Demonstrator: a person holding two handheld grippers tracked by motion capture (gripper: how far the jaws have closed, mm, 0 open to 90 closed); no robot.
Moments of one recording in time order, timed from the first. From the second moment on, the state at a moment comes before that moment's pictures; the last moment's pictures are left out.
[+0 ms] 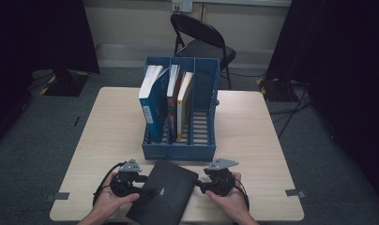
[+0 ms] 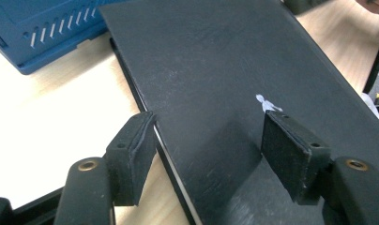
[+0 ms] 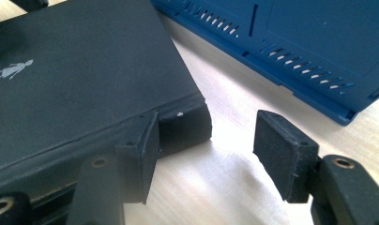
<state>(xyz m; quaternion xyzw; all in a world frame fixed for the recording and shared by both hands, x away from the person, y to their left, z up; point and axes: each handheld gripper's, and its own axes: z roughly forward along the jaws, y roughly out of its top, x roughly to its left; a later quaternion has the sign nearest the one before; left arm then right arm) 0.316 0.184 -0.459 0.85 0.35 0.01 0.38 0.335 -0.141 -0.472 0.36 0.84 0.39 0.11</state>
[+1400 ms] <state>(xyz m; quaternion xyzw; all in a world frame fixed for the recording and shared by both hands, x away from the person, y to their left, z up) 0.340 0.191 -0.478 0.82 0.41 -0.05 0.40 0.344 -0.114 -0.471 0.34 0.84 0.40 0.13</state>
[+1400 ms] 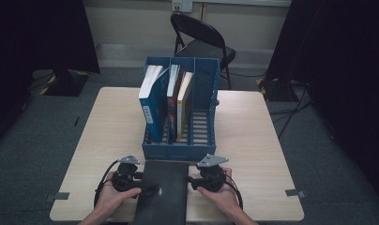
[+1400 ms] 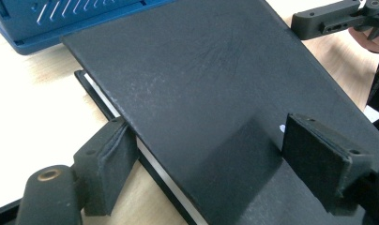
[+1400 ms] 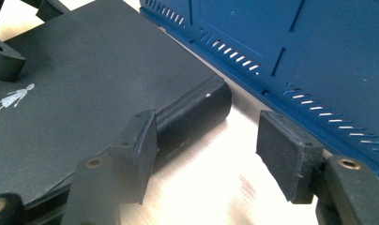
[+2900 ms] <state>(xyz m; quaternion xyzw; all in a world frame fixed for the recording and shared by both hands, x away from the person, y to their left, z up) 0.328 0.202 -0.452 0.78 0.41 -0.04 0.48 0.343 -0.122 -0.473 0.36 0.83 0.41 0.11</state>
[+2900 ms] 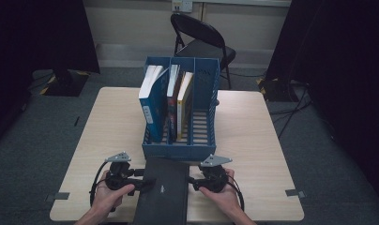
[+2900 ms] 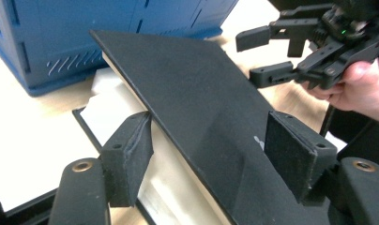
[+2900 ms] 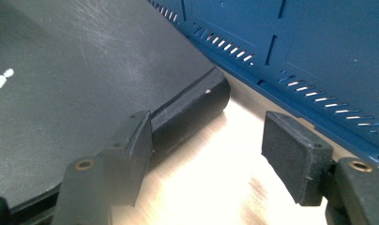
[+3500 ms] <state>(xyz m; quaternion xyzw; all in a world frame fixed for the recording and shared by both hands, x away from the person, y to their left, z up) 0.326 0.204 -0.454 0.77 0.41 -0.06 0.48 0.343 -0.121 -0.474 0.36 0.83 0.41 0.11</state>
